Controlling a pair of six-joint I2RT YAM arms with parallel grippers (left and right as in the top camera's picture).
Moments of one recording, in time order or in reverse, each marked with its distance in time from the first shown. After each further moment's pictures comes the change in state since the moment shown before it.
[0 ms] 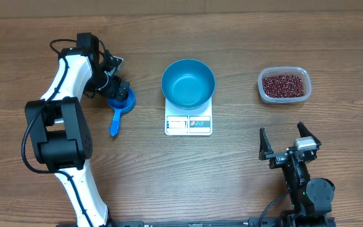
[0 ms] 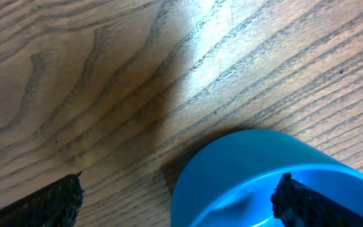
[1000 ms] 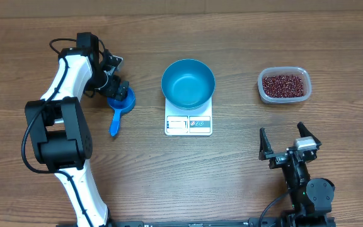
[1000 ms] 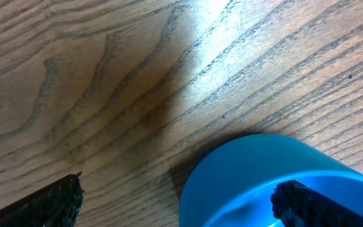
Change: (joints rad) left arm 0.000 0.000 0.000 0.013 -0.015 0.000; right arm 0.000 0.000 0.000 0.000 0.000 0.000
